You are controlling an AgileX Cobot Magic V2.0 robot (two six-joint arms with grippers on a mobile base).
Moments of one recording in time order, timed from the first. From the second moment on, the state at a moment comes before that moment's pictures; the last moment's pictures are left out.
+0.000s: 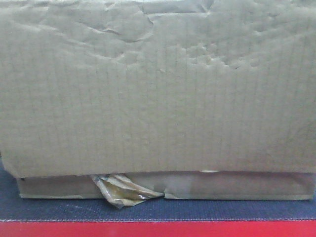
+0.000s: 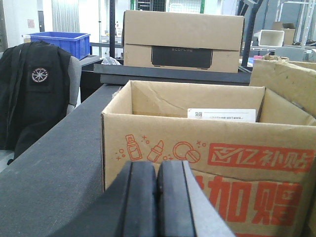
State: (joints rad) left arm 0.05 0.00 0.00 -0.01 0.02 -0.01; right arm -0.09 0.00 0.00 -0.02 -0.01 0.01
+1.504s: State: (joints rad) left arm 0.05 0.52 -0.70 0.01 0.46 -0.01; right arm -0.09 0.00 0.00 -0.02 -0.01 0.01
